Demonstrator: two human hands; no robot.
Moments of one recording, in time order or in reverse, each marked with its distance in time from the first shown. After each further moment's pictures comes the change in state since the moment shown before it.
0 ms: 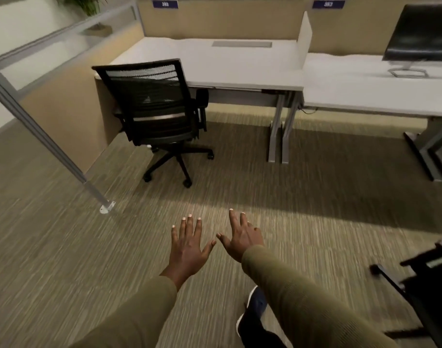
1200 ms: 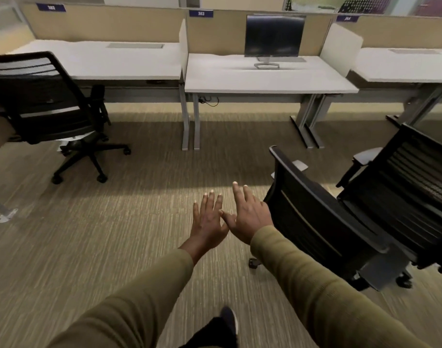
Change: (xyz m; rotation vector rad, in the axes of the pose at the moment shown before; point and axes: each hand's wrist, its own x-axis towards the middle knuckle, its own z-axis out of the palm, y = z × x) left_hand -0.240 0.507 0.079 -0.194 0.070 0.398; right_hand -0.393 0.402 -0.055 0.053 0.375 0.118
